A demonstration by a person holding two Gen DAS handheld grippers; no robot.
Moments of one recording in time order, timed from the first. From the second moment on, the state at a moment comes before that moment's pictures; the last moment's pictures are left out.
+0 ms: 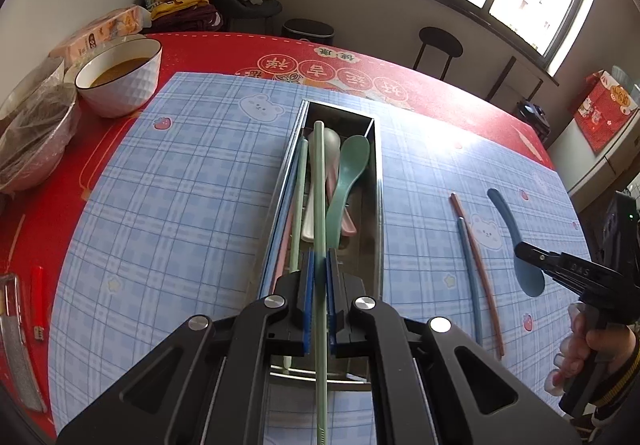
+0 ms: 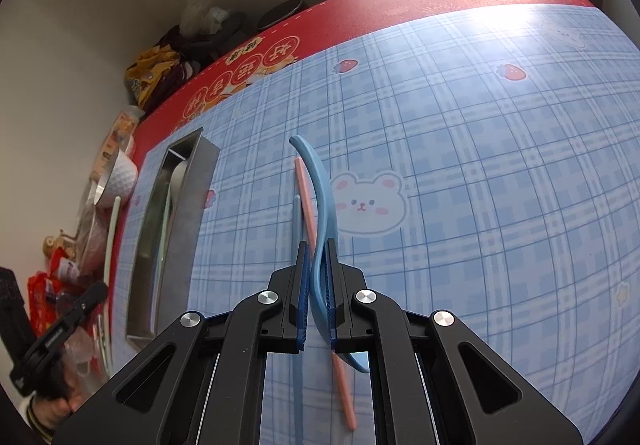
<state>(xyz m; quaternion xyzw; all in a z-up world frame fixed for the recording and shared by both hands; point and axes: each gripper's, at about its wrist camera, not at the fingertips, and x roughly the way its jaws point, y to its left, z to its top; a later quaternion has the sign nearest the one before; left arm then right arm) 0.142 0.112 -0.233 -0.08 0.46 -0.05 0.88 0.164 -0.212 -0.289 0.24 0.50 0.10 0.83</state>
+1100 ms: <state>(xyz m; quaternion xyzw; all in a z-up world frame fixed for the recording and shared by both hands) 0.199 0.094 -0.261 0.00 0.51 -0.06 0.86 0.130 -0.252 -0.301 0.34 0.49 0.05 0.80</state>
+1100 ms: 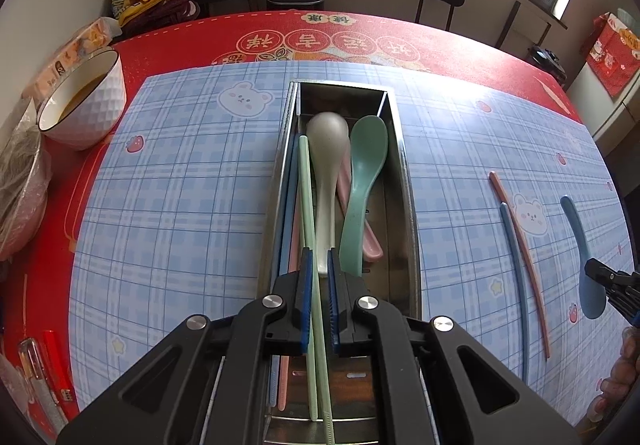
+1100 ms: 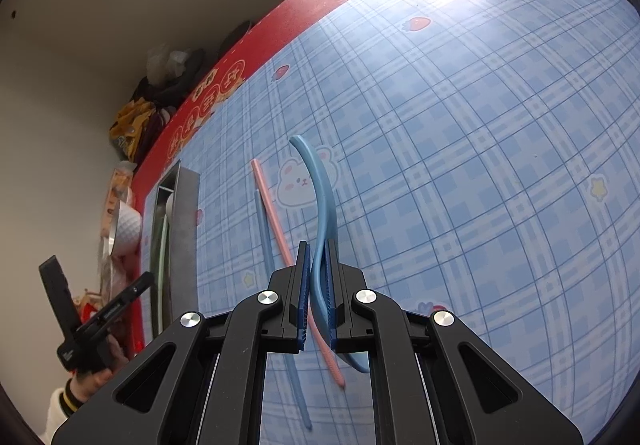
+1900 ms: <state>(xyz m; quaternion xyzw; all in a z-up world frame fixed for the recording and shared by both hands) 0.151 0.134 -0.237 -0.02 0.49 -0.05 0.87 0.146 -0.193 -0.299 0.34 0.50 0.07 0.79</state>
